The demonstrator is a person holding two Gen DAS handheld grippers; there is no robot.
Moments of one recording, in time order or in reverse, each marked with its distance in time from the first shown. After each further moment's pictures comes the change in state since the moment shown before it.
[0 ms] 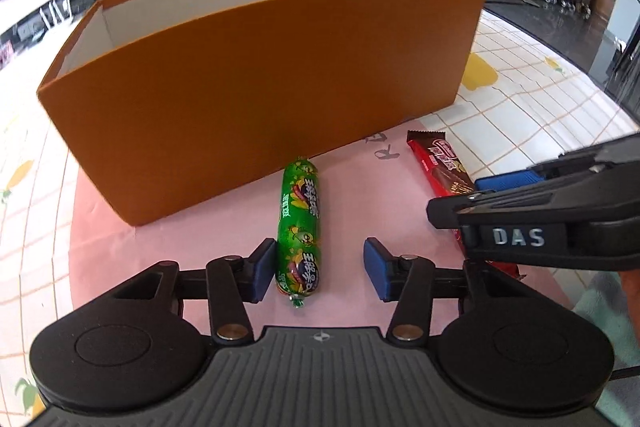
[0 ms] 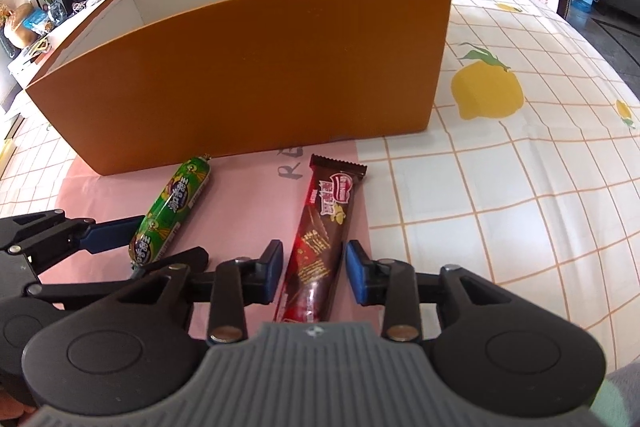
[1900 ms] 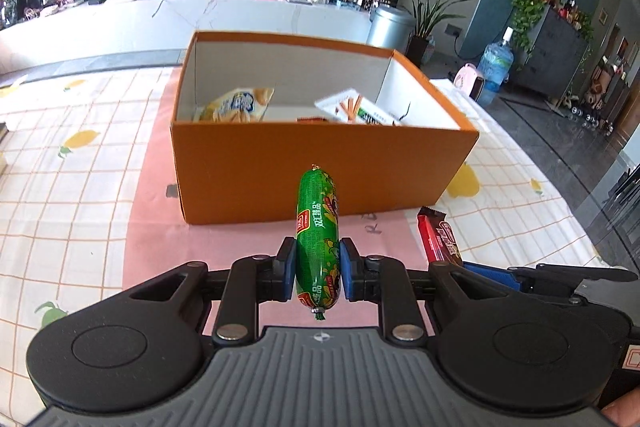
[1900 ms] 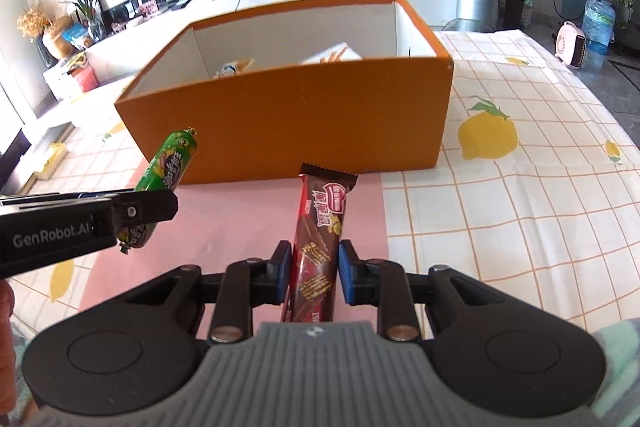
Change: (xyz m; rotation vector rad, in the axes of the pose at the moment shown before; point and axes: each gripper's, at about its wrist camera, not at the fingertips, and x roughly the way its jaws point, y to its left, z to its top) left arm -0.095 0.030 0.011 -0.321 -0.146 -0.018; right arm -0.076 0.002 -0.022 -0.042 -0.147 0.095
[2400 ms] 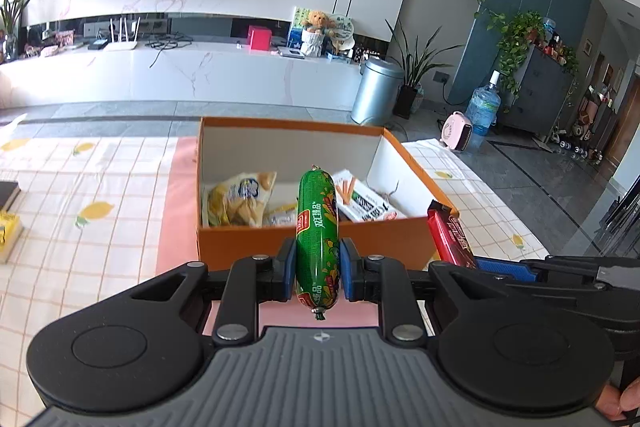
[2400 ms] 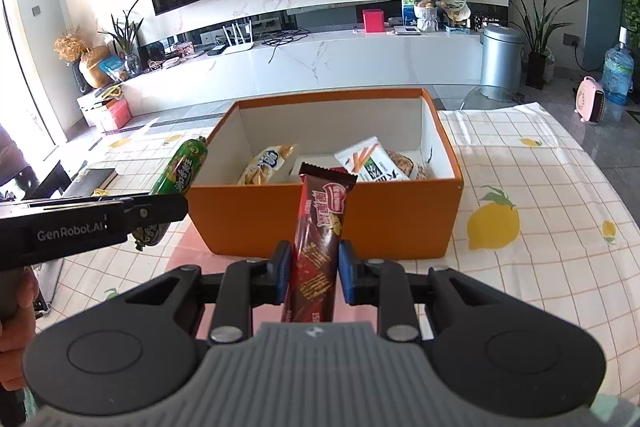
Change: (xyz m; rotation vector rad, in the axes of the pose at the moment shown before) left arm -0.031 0.010 0.048 0.019 -0.139 -0.025; right arm -0.056 0.016 0.059 -0.068 -0.129 0.087
